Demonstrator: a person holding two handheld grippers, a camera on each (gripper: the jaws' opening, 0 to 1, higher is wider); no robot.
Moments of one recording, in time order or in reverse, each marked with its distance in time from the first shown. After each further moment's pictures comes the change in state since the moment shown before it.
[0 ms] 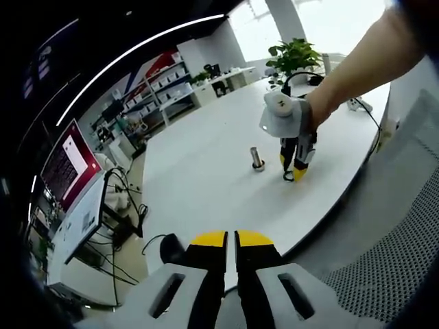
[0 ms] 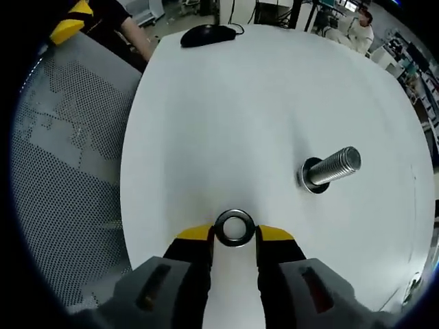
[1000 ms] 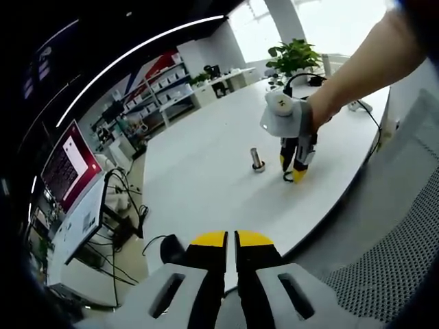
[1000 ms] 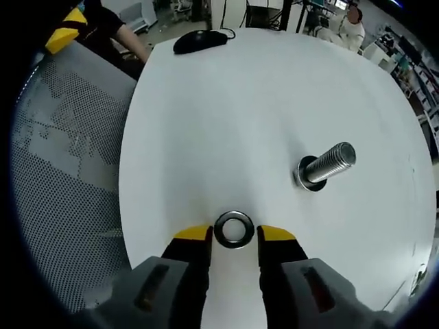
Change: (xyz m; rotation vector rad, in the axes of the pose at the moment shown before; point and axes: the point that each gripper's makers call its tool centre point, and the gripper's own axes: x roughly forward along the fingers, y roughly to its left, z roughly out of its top) left arm -0.001 0.000 0.001 0.003 -0.005 0.000; right arm -0.001 0.000 0.000 0.036 -0.031 -0.012
